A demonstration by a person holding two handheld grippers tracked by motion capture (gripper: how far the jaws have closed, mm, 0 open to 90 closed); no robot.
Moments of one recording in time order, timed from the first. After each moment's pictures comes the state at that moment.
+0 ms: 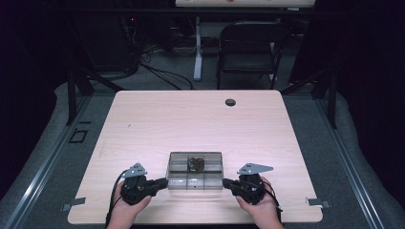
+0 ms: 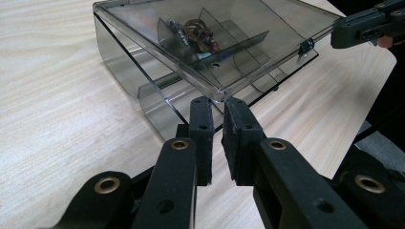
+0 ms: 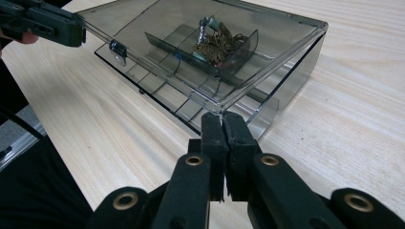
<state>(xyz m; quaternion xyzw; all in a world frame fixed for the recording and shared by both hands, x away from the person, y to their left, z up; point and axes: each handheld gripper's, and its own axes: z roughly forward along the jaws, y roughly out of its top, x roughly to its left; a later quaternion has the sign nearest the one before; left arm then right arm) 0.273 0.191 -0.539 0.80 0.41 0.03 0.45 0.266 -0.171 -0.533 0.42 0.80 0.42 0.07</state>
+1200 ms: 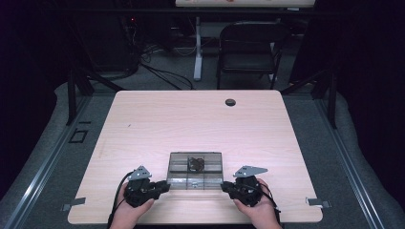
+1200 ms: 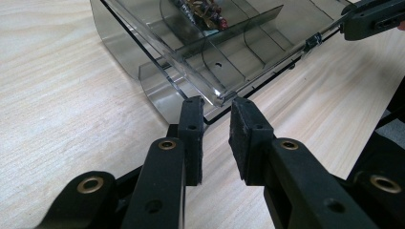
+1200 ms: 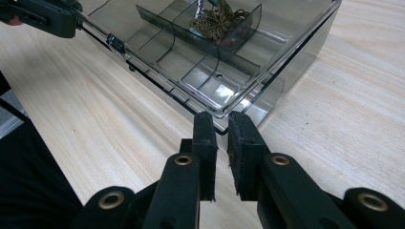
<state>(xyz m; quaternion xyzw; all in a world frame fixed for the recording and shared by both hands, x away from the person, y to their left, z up) 0.271 0.184 -0.550 0.81 0.41 0.04 0.42 0.266 -0.165 -0.543 0.42 0.82 0.39 0.08</state>
